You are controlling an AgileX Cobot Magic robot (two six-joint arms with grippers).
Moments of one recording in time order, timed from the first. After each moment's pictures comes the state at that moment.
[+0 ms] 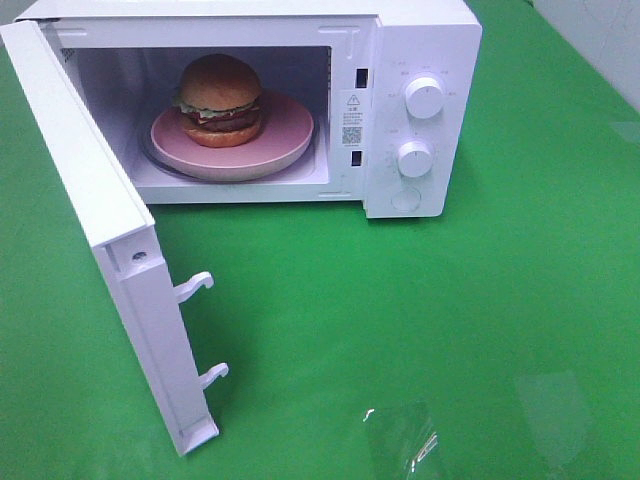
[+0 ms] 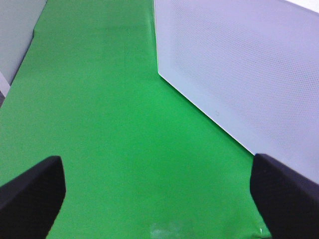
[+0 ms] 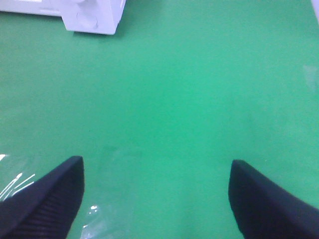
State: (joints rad) left arm 0.04 -0.01 -0.52 -0.13 1.07 0.15; right arm 0.16 0.30 -0.52 -0.11 0.92 0.10
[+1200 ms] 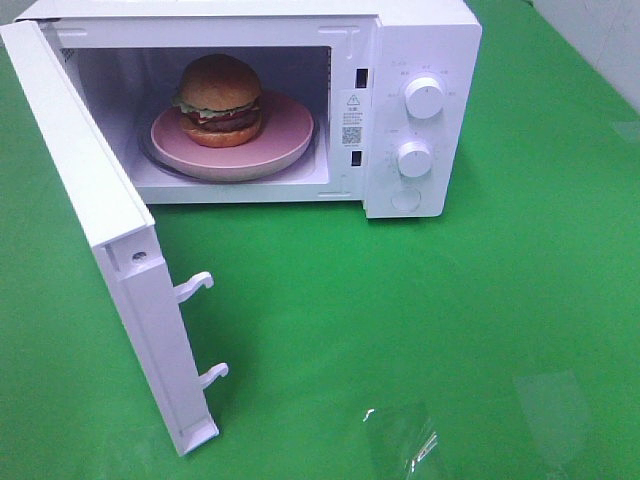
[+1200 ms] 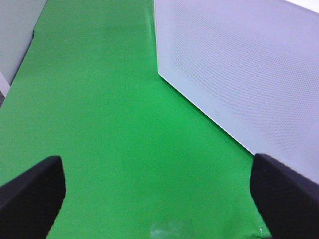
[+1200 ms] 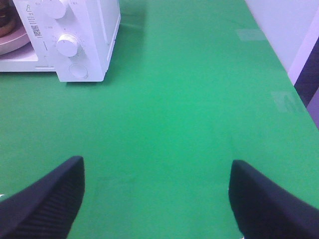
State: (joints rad) left arm 0.04 -0.01 -0.52 -0.13 1.07 0.15; right arm 0.06 0.00 -0.49 -0.09 0.97 0.10
